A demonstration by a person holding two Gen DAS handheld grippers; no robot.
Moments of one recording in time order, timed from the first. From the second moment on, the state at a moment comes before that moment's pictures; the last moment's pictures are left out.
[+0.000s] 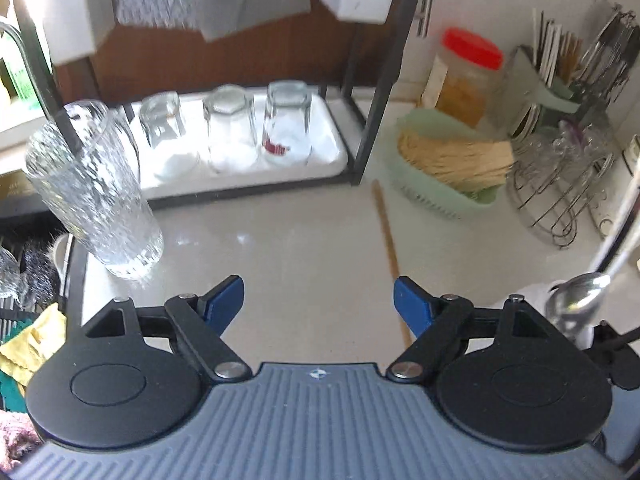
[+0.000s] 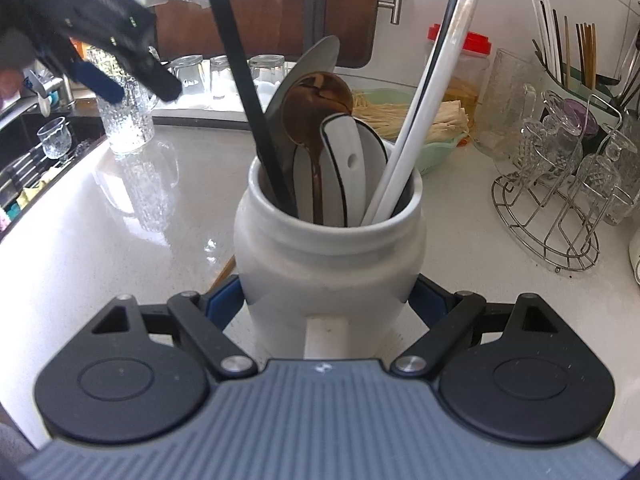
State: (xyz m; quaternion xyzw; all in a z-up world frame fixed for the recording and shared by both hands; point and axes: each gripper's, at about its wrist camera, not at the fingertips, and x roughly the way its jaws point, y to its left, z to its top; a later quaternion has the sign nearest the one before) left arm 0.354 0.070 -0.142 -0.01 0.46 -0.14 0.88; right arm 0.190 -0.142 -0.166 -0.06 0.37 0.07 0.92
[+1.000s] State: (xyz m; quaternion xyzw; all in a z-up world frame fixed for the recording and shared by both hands) left arm 0.441 -0.017 -0.211 -0.01 0.46 -0.18 0.87; right arm 0.193 -0.157 -0.138 0.00 0.36 0.08 0.93
